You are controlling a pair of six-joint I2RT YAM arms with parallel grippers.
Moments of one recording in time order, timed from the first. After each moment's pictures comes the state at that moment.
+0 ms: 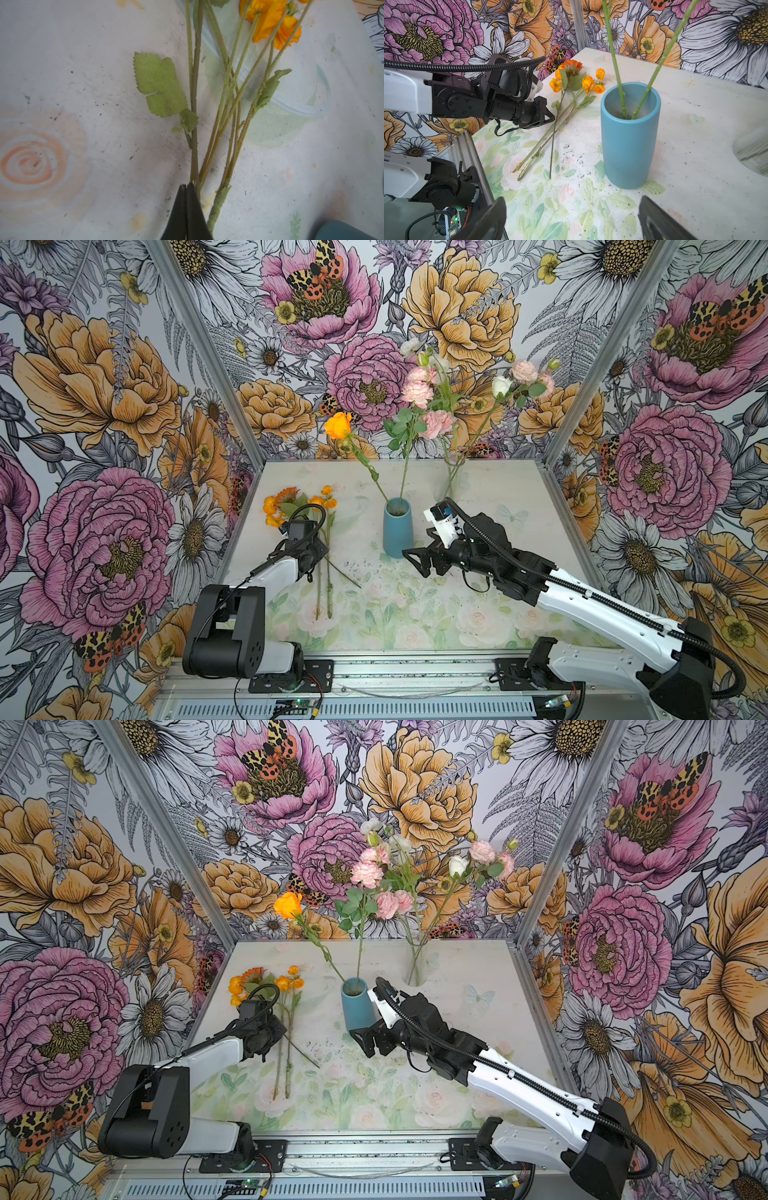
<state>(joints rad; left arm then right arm) -0.08 1.40 0.61 -0.15 -0.09 -0.79 0.85 1.12 0.92 -0.25 -0.12 0.23</state>
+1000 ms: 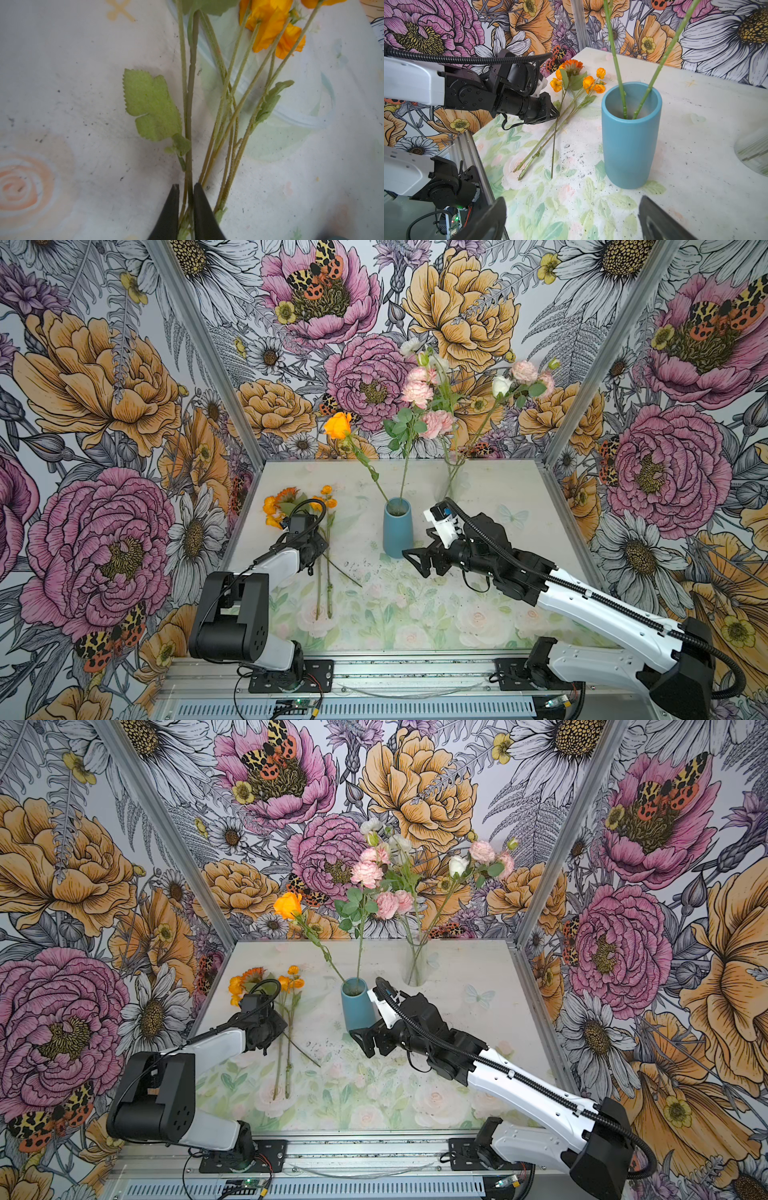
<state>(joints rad) -0.07 1.47 0.67 -0.16 -0.09 -0.79 0.85 1.11 0.92 -0.25 -0.13 0.23</state>
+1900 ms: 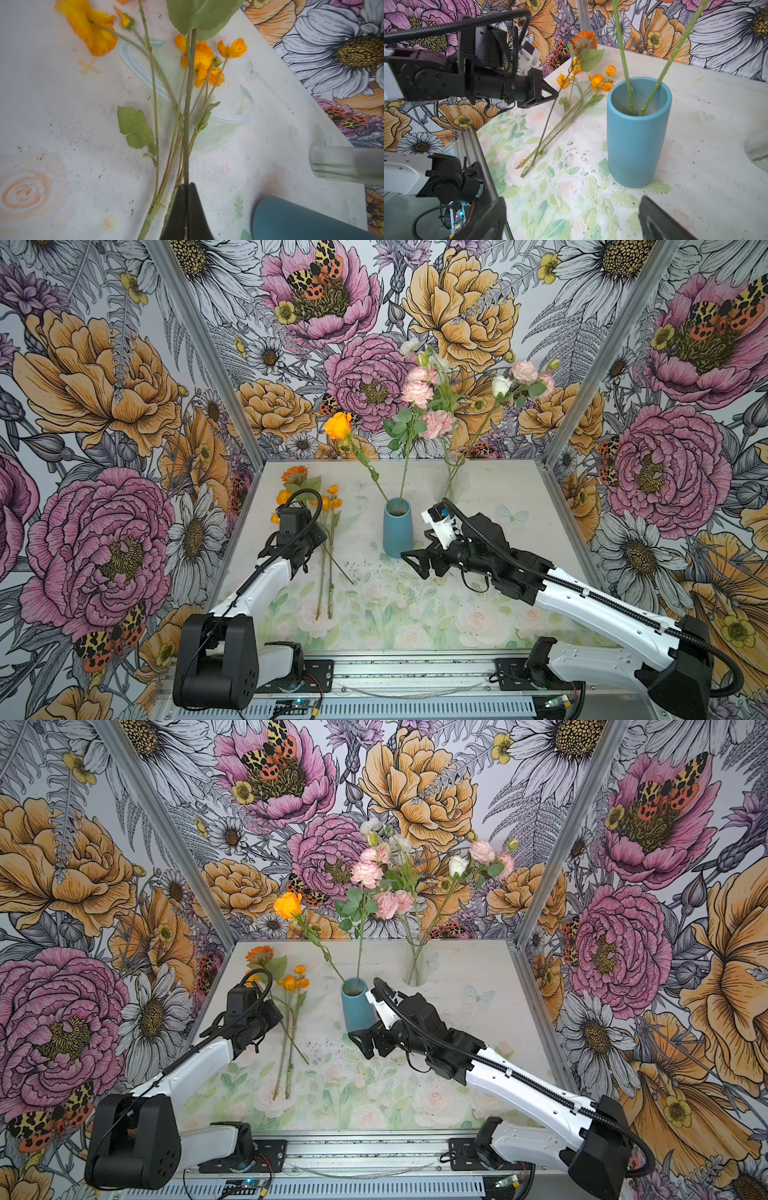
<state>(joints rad) -0.07 1.21 0.69 -0.20 -0.01 -0.69 0.85 1.13 0.92 -0.25 -0.15 0.23</state>
